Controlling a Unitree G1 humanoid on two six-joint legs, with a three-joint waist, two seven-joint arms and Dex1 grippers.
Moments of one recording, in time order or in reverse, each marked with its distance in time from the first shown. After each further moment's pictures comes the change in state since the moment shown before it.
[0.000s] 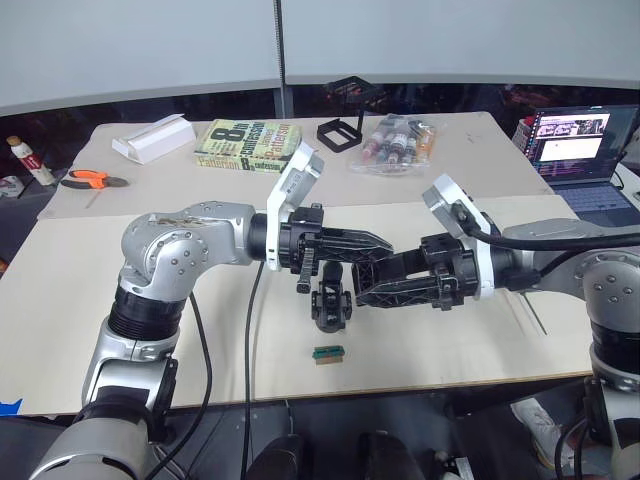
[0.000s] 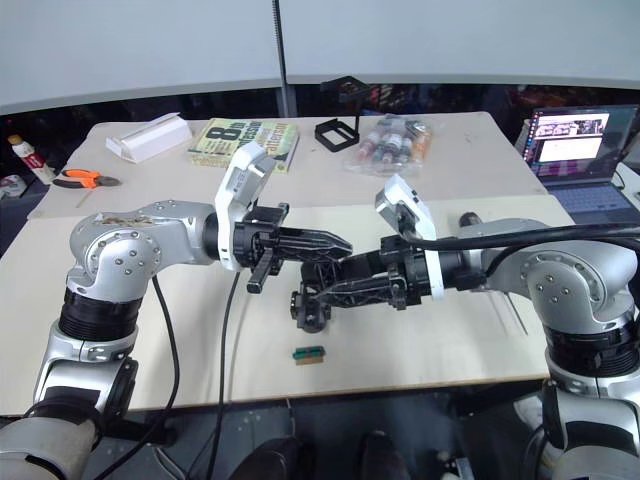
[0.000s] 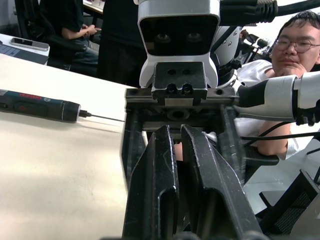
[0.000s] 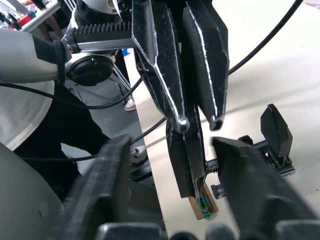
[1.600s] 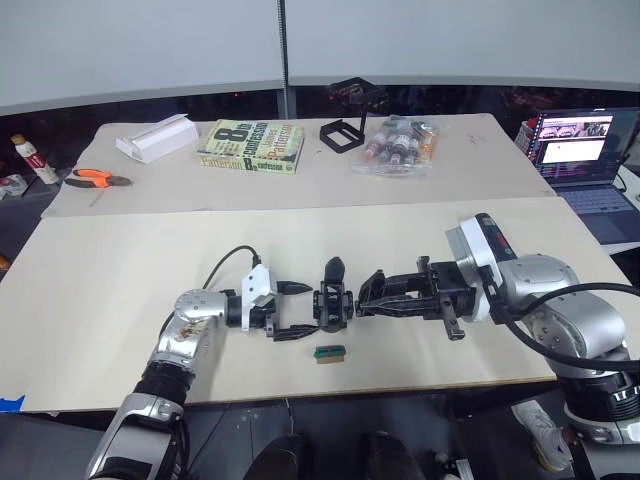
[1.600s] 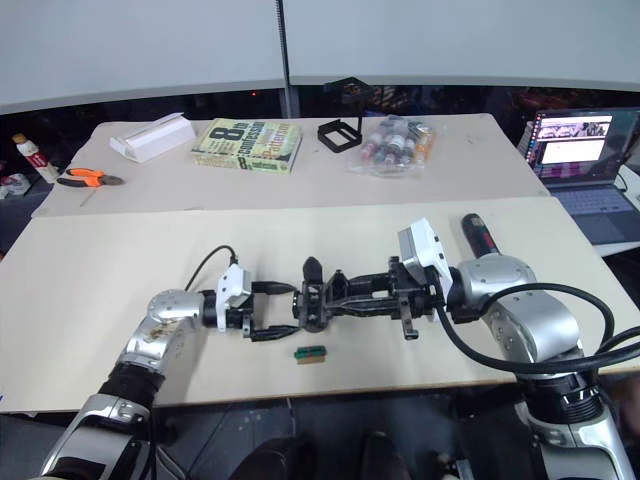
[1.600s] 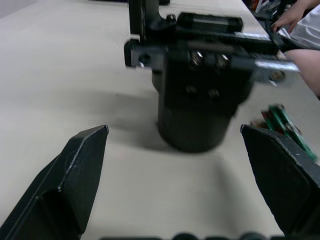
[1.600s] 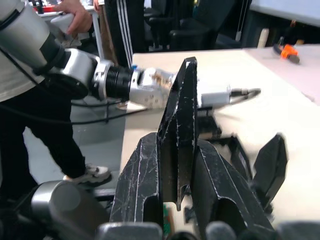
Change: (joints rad) left arm 0.399 -0.096 -0.058 0.610 0.712 -1.117 -0.309; right arm 0.306 0.114 0.043 0.060 -0.393 -0.800 0.356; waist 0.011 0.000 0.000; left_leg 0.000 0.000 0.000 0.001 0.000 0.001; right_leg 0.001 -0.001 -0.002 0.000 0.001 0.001
